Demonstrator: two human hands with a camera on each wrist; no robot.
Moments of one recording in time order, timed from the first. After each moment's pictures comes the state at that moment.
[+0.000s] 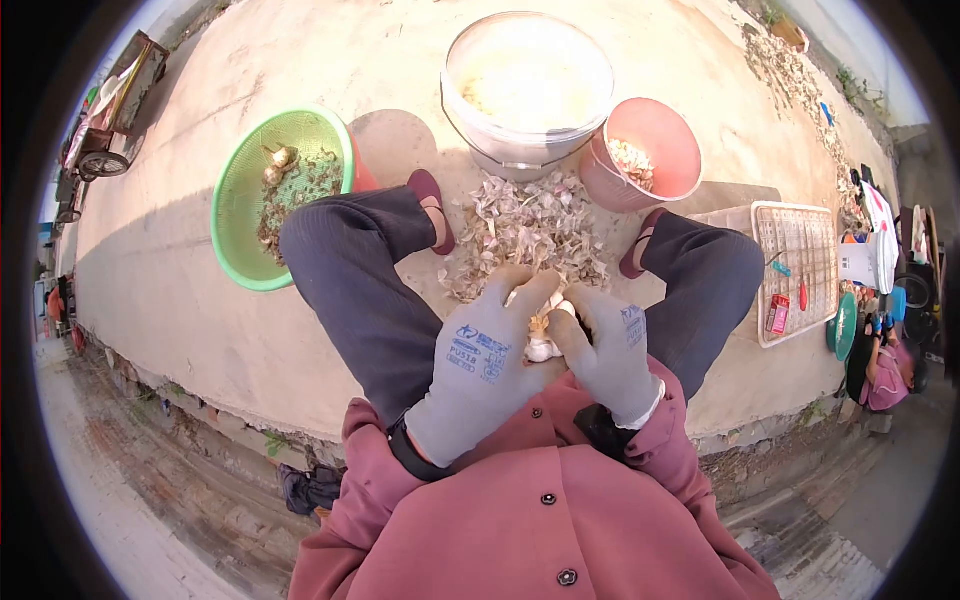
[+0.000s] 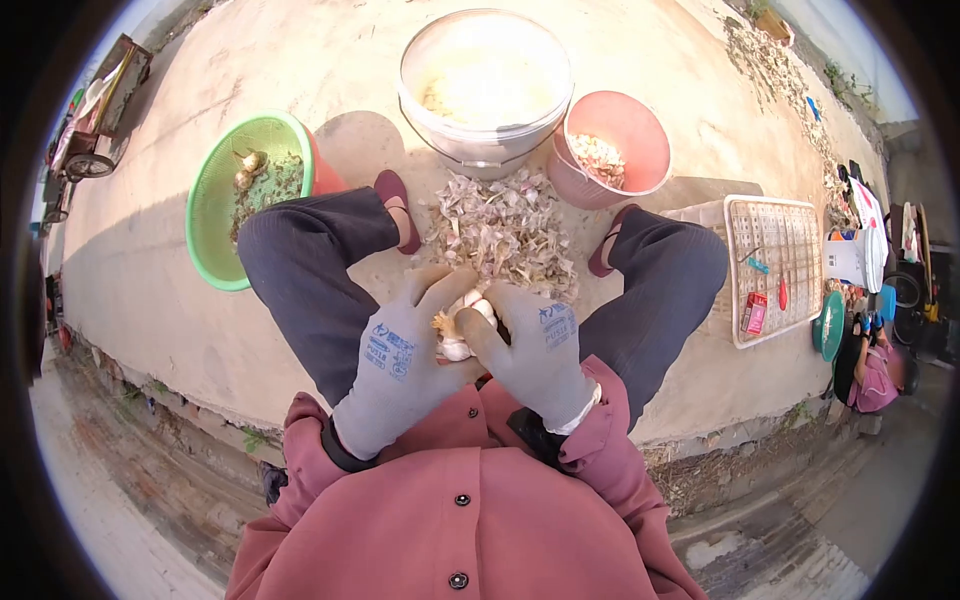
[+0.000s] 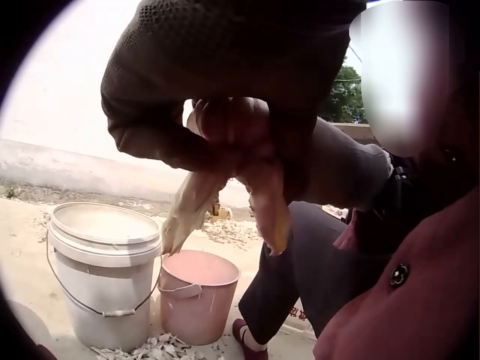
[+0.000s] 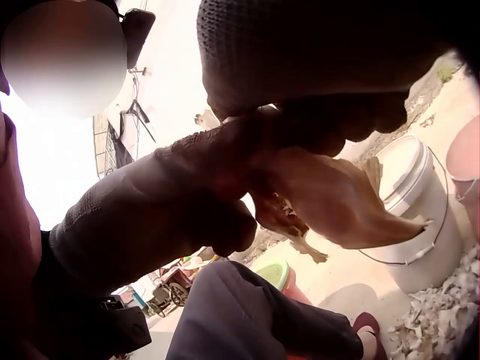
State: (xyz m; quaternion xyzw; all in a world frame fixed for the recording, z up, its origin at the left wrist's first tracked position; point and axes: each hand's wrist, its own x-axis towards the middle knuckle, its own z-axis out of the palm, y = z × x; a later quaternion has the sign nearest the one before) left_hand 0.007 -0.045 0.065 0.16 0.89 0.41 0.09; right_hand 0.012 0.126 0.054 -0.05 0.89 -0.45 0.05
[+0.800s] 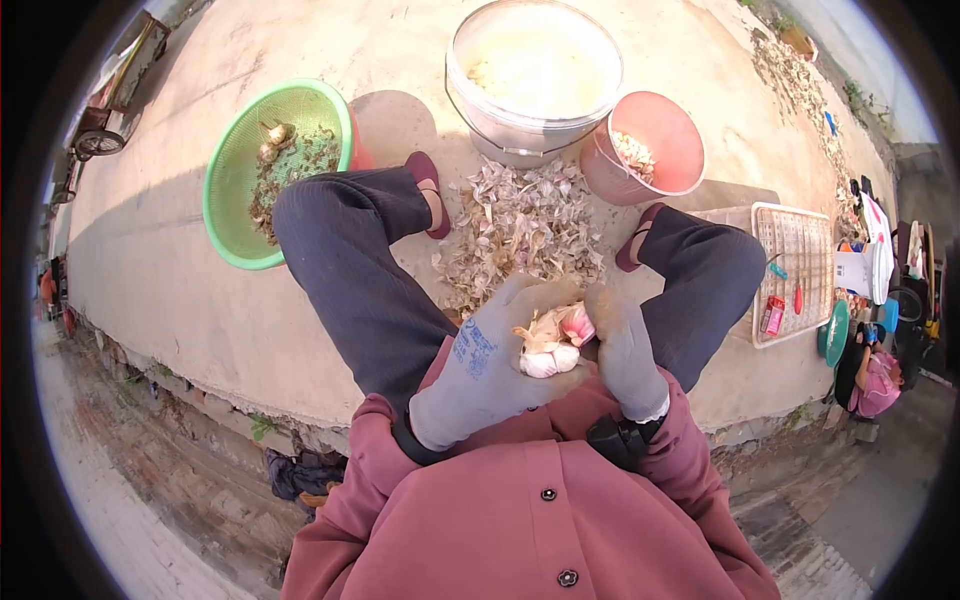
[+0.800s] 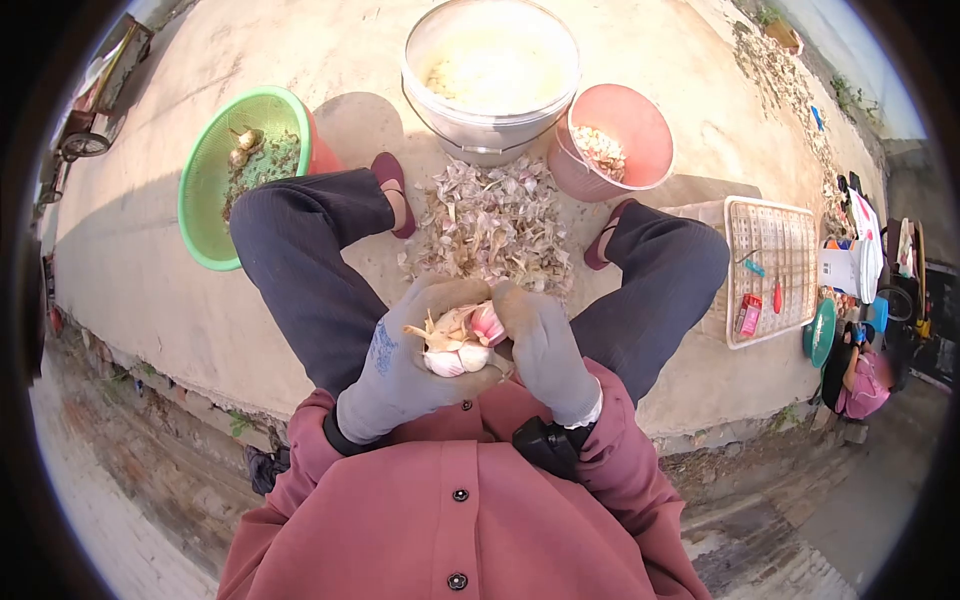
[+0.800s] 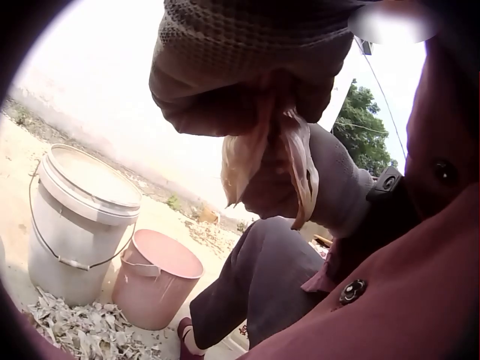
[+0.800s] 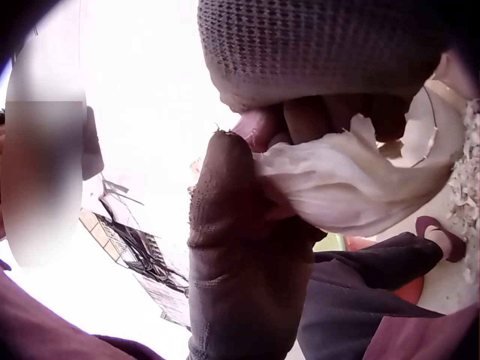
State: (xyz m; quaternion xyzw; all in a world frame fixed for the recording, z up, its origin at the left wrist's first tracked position) left_hand 0.017 -0.044 0.048 0.18 0.77 0.61 0.08; right_hand 0.044 0.158 -0.006 -0.22 0.89 -0.39 -0.07
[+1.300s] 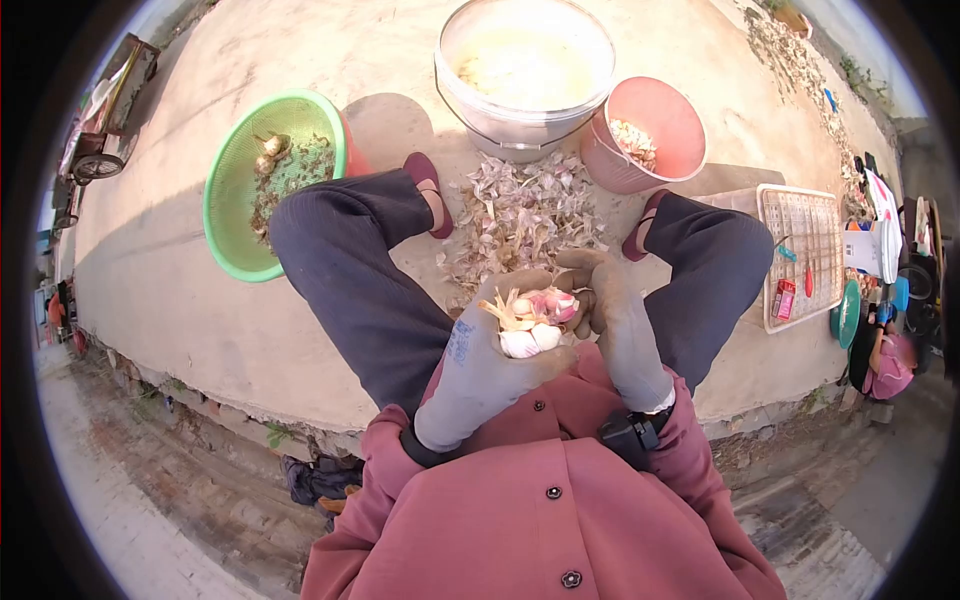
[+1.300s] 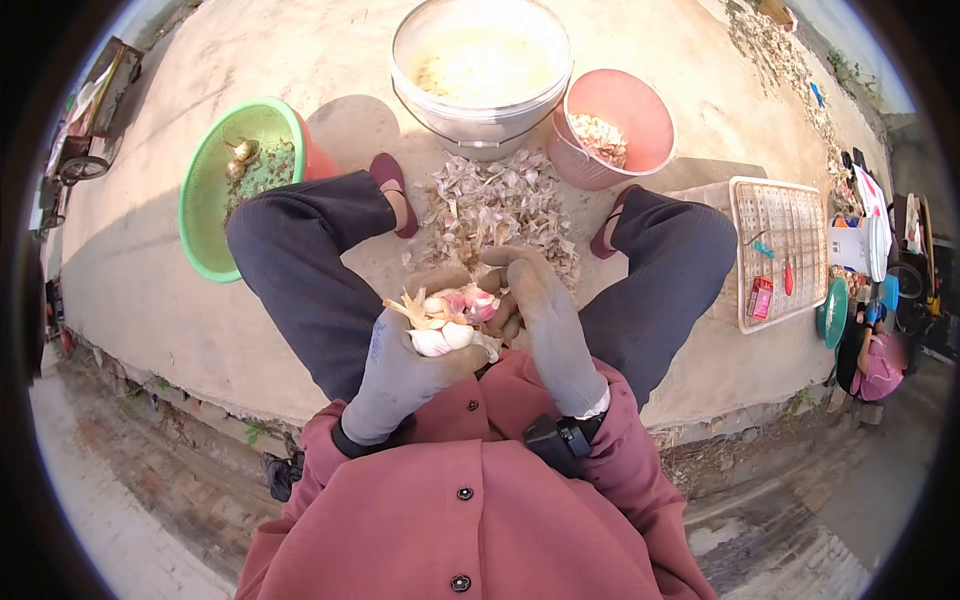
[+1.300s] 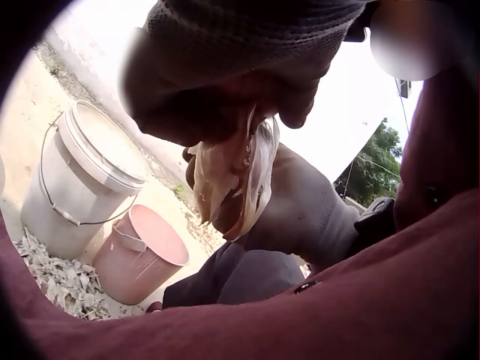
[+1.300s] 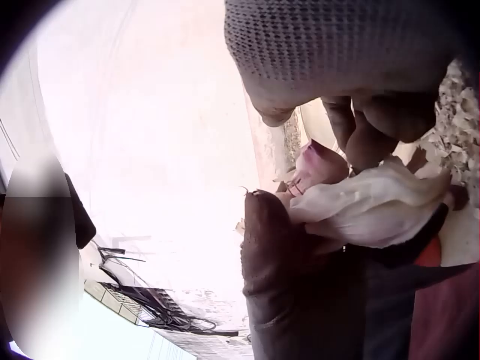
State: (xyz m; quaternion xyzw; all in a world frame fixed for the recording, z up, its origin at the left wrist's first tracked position) left_hand 0.028 -0.043 0.039 -0.01 0.66 0.71 0.23; right_hand 0.023 0.130 0.026 0.15 0.58 -0.78 0.20
